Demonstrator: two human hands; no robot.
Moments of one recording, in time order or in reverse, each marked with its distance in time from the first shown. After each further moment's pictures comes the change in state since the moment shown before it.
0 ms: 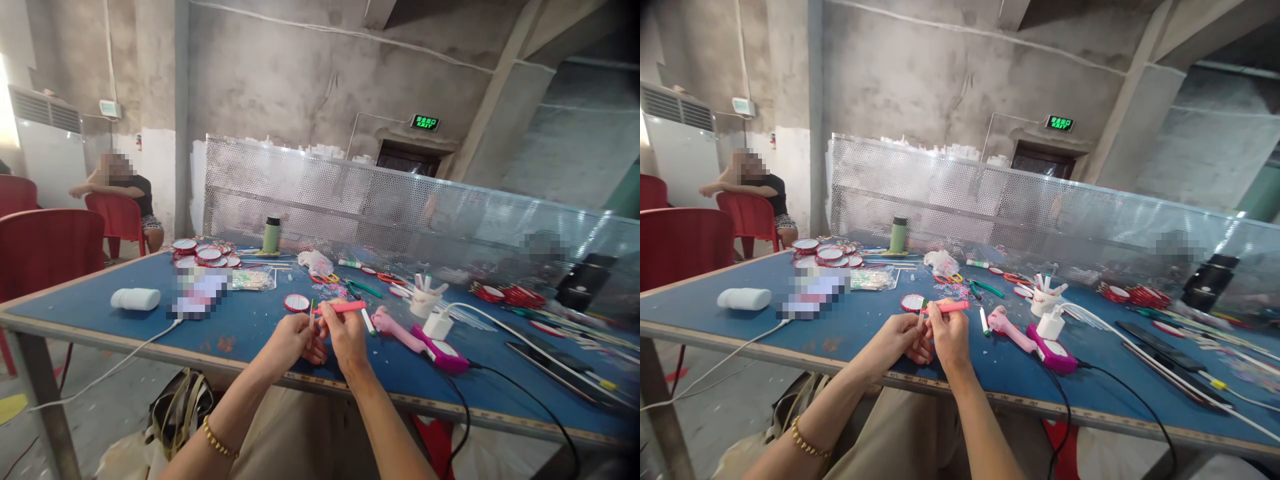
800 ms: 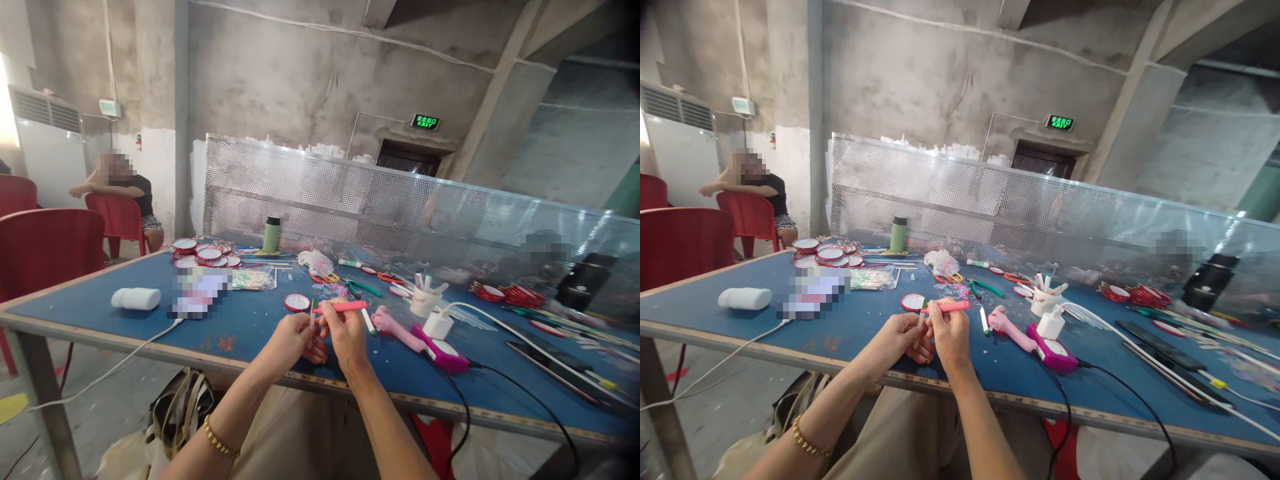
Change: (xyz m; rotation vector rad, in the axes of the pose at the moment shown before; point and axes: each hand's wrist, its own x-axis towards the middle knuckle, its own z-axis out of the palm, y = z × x) left_hand 0.000 0.000 0.000 0.017 0.006 0.008; right_hand 0.001 0.003 0.001 0.026 -0.001 0.001
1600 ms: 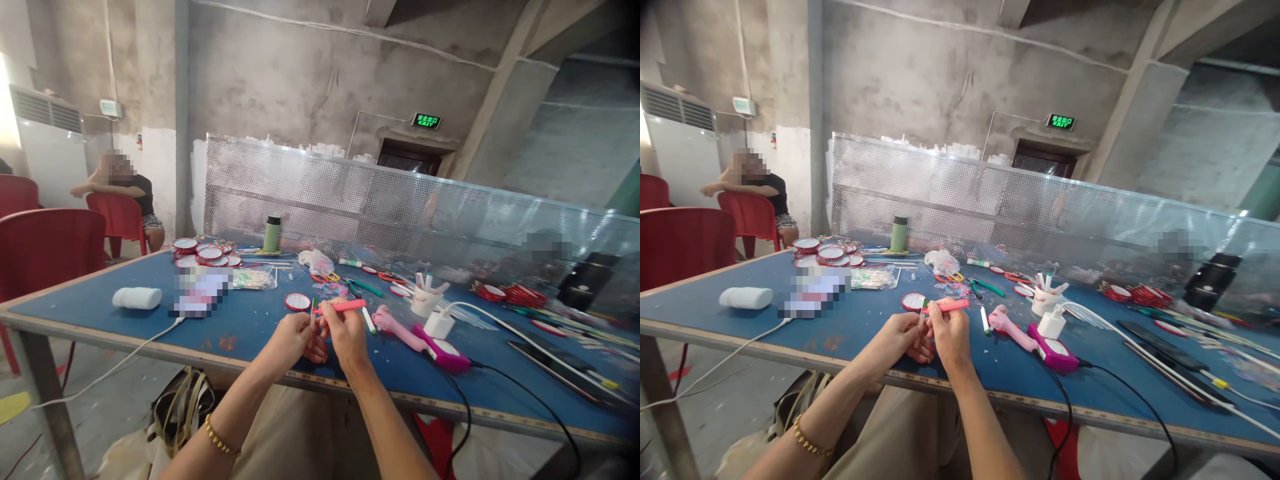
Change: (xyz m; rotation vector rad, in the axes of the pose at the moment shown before) left_hand 0.001 -0.003 -0.001 0.001 -0.003 0.003; right_hand -0.001 -0.003 0.000 -0.025 -0.008 0.028
